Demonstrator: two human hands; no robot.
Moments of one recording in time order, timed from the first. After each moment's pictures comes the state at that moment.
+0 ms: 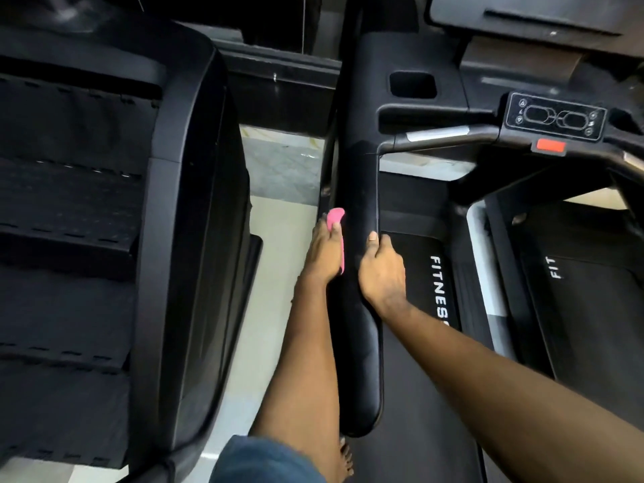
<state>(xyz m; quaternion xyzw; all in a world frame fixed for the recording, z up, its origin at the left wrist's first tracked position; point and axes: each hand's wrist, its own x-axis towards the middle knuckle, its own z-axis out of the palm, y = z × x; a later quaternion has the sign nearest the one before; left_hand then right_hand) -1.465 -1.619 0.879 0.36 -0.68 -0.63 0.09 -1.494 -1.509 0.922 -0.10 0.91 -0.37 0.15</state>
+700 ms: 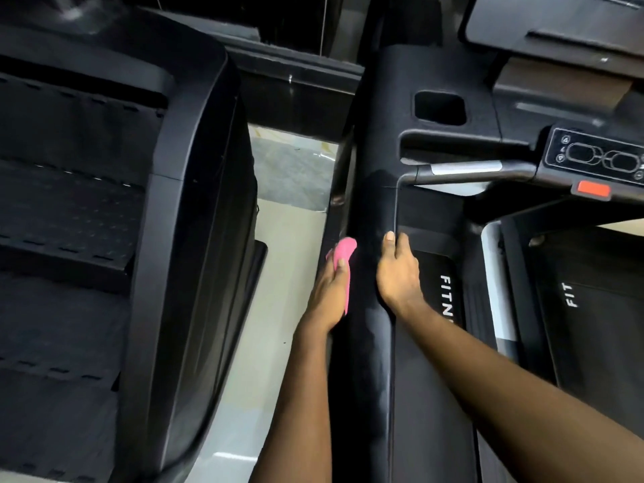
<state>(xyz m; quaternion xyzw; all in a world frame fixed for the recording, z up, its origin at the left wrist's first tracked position) -1.477 -1.632 0.868 0.29 -0.67 -0.68 0.11 -1.572 -1.559 0.924 -0.10 0.88 -0.42 0.18</state>
